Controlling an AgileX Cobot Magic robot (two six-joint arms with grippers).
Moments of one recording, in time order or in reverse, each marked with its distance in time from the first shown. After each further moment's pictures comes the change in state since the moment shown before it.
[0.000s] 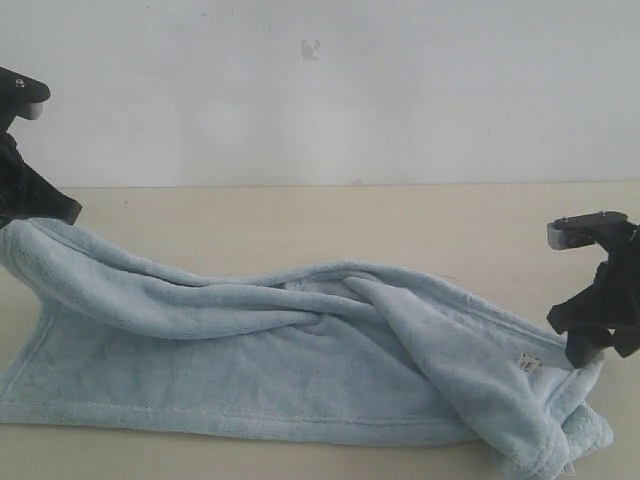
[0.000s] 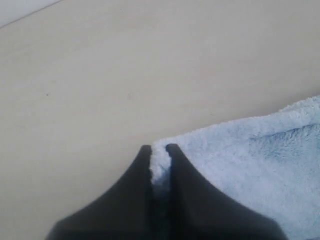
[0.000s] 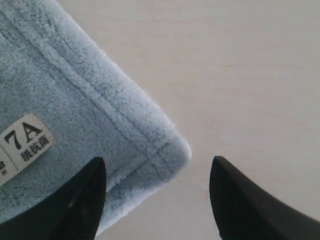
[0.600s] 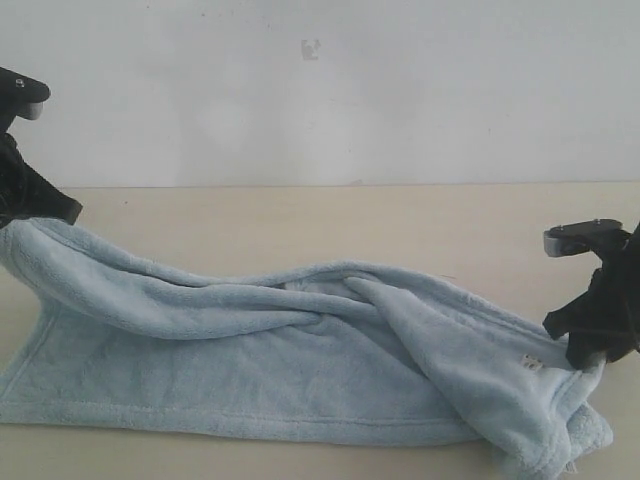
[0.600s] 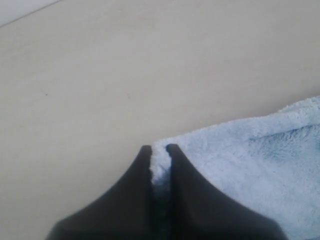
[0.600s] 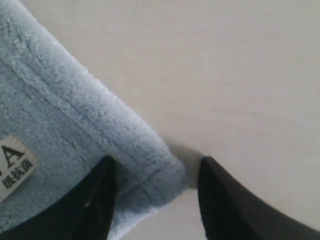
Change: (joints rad) left arm 0.000 0.000 0.000 -0.003 0.000 0.000; right arm 0.000 0.052 -0.002 -0.002 -0.051 -0.006
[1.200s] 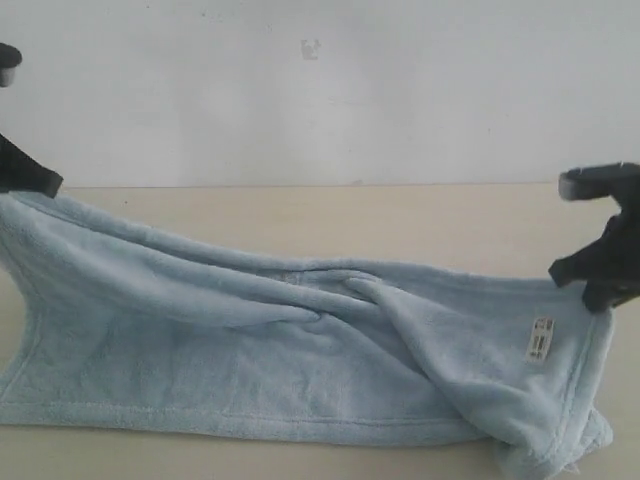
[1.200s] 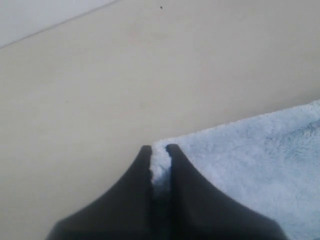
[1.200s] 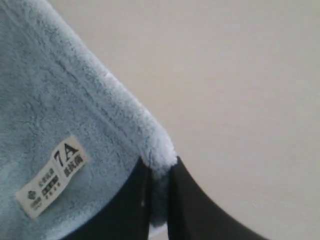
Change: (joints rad) left arm 0.000 -0.101 0.000 -0.002 0.029 -0.010; right arm 0.000 -0.183 0.002 0.046 0.009 0.013
